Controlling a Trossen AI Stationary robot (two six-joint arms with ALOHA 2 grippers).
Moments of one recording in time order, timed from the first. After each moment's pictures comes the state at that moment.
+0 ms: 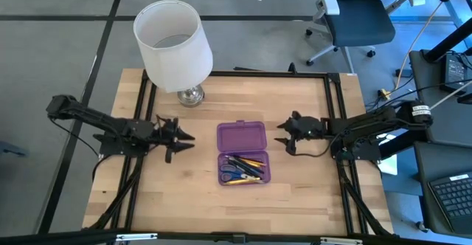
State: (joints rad) left arm -0.24 0.53 0.07 0.27 -0.21 -0.43; right arm -0.05 1.17 0.22 0.33 0.13 0.12
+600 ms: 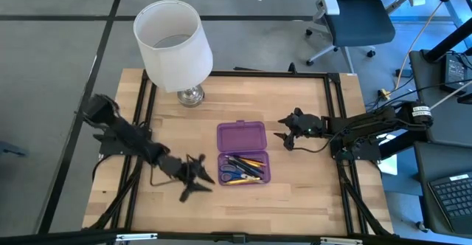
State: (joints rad) left arm -0.57 1.54 0.41 0.84 -0.19 -0.41; right arm -0.09 1.17 0.22 0.35 0.20 0.18
